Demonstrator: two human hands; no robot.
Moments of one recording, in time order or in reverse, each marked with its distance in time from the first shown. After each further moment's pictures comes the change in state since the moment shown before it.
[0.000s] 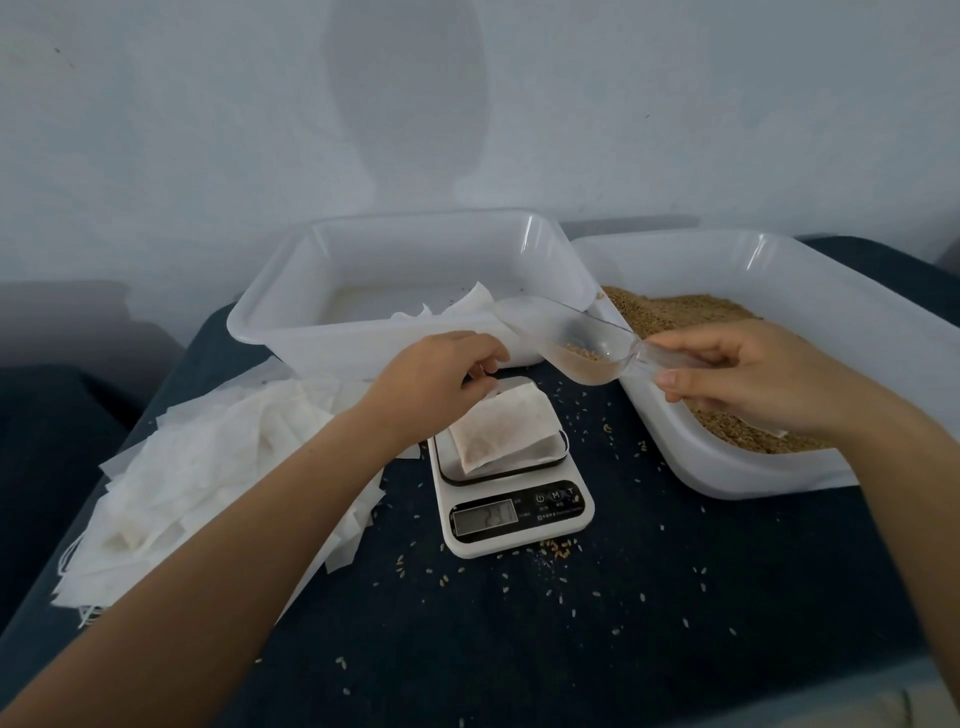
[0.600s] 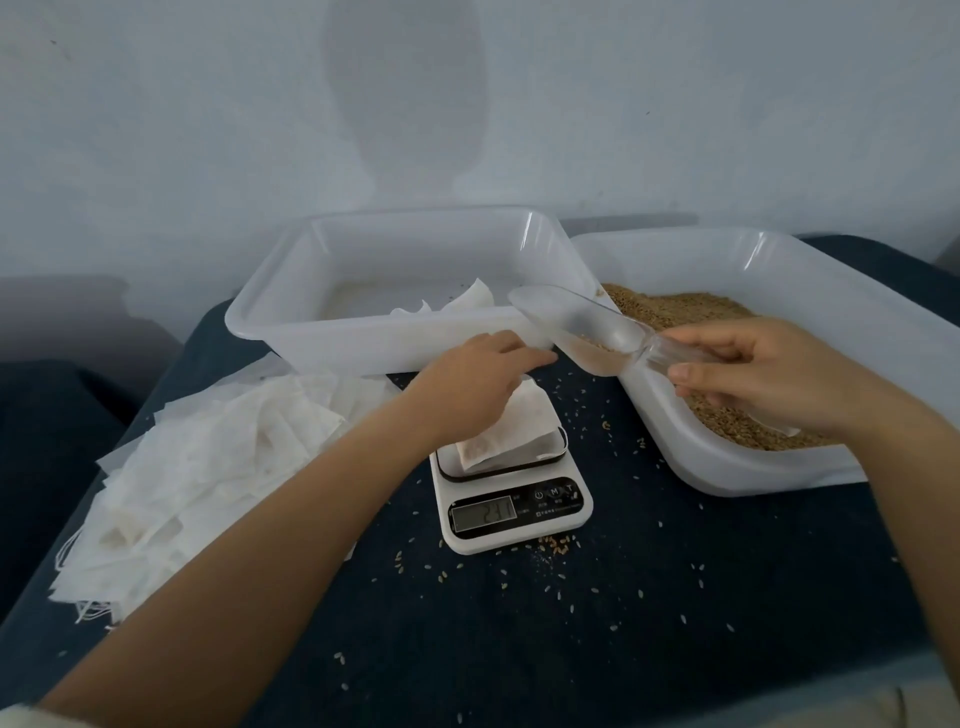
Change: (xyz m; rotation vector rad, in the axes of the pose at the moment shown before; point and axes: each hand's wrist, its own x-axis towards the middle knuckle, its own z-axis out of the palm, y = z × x) left_hand 0.016 0.011 0.022 0.197 -0.185 0.087; right_hand -0.005 0.001 -0.005 0.033 0.033 0.041
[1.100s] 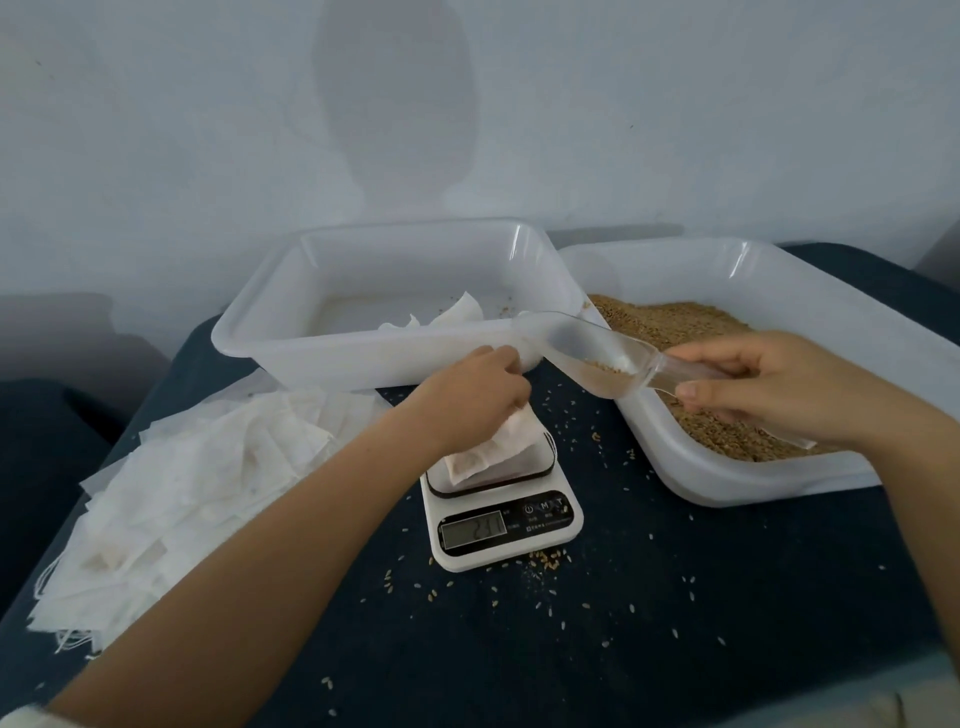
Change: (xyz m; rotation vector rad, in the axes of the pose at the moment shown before) left_hand 0.012 0.002 0.004 0.118 -0.079 0.052; right_hand -0.010 -0.003 -0.013 -0.060 -0.036 0.046
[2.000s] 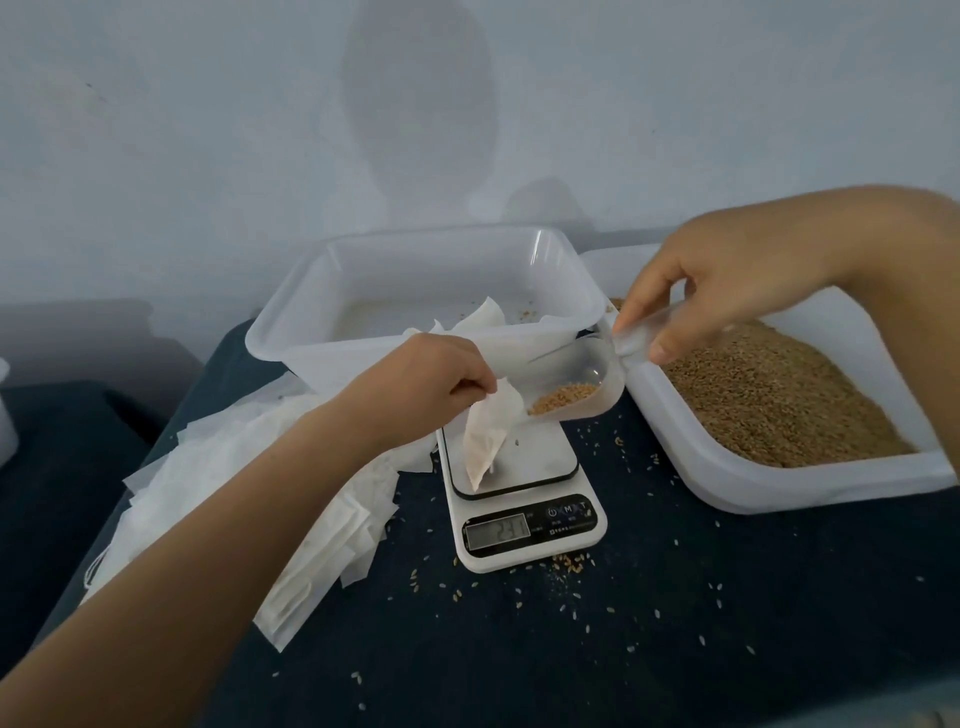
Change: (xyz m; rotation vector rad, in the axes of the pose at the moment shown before) left_hand -0.051 -0.018 -0.053 -0.213 0.178 -0.065; right_hand 0.053 -0.115 -0.030 -0.564 -0.445 -0.019
